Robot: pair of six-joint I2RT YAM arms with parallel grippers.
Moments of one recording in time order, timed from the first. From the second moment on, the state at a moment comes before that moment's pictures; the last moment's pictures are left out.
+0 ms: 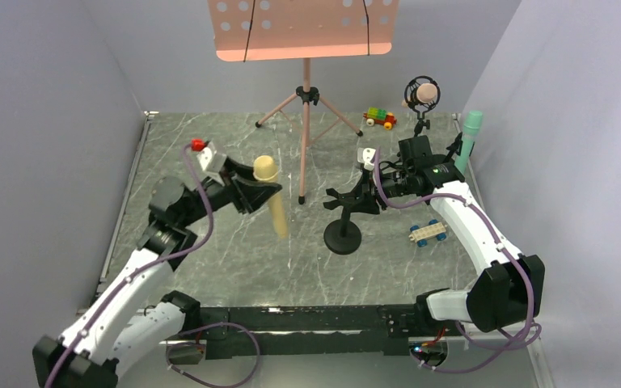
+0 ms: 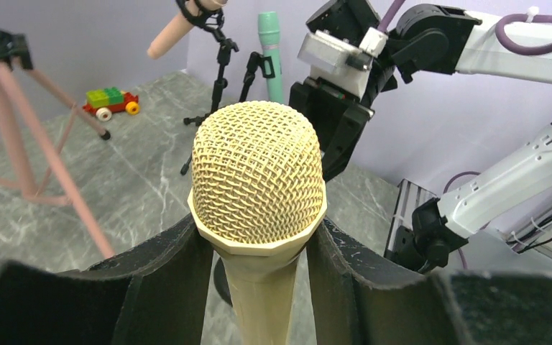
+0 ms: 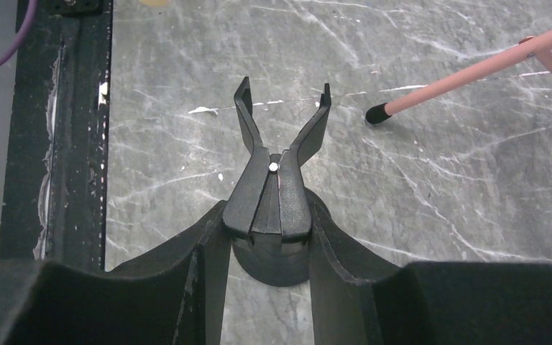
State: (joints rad) left arm -0.38 0.76 0.68 0.28 0.64 -0.41; right arm 0.26 1.31 1.12 -0.77 -1.01 -0.85
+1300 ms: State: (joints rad) left arm -0.69 1.33 1.01 0.59 0.44 -0.30; right arm 0.26 1.31 1.12 -0.77 -1.01 -0.85
